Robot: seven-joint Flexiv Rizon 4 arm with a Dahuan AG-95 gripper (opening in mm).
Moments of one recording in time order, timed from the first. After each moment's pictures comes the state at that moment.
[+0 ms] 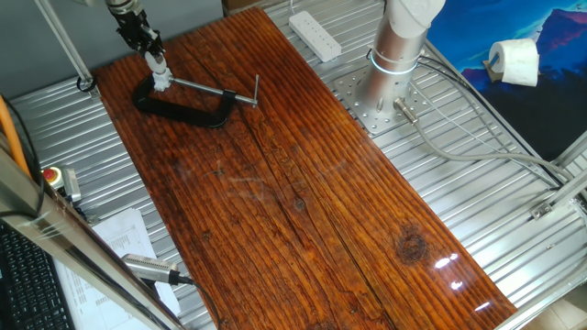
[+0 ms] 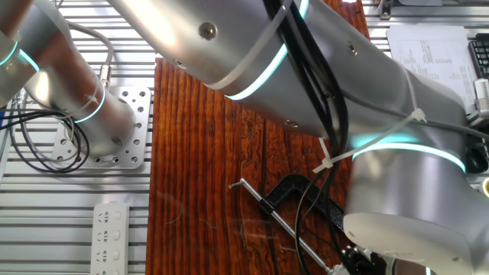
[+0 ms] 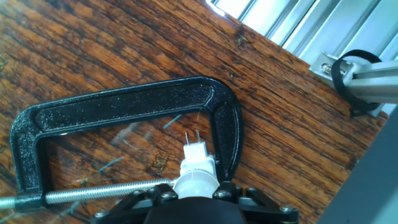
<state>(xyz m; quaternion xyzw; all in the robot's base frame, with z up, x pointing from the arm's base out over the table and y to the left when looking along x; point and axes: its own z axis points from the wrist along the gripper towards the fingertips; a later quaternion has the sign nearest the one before) 0.571 -0.351 0.111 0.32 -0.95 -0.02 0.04</state>
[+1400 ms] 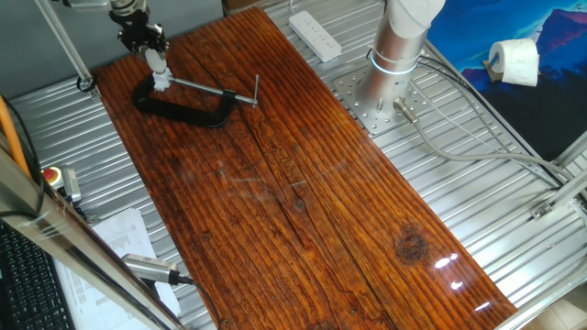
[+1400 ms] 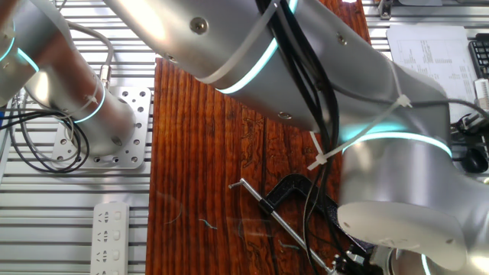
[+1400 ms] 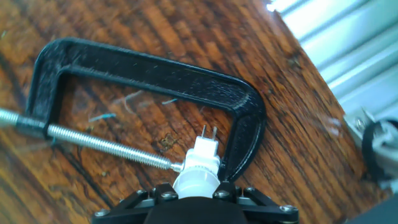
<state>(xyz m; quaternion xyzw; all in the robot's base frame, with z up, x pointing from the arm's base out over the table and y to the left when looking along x) 0.566 -0.351 0.111 0.54 -0.84 -0.01 0.06</state>
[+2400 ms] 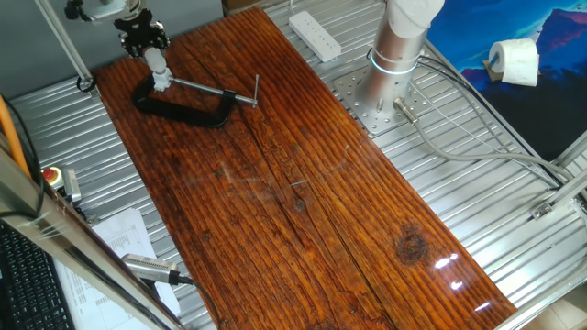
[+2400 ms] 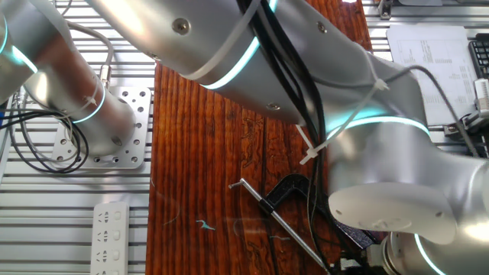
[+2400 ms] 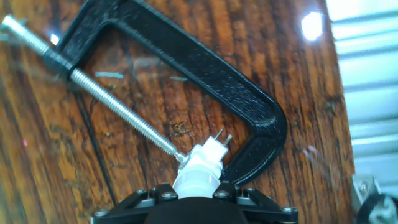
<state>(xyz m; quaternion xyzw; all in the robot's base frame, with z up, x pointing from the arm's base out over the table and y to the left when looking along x) 0.565 -0.347 0.111 0.71 -0.70 0.01 0.08</state>
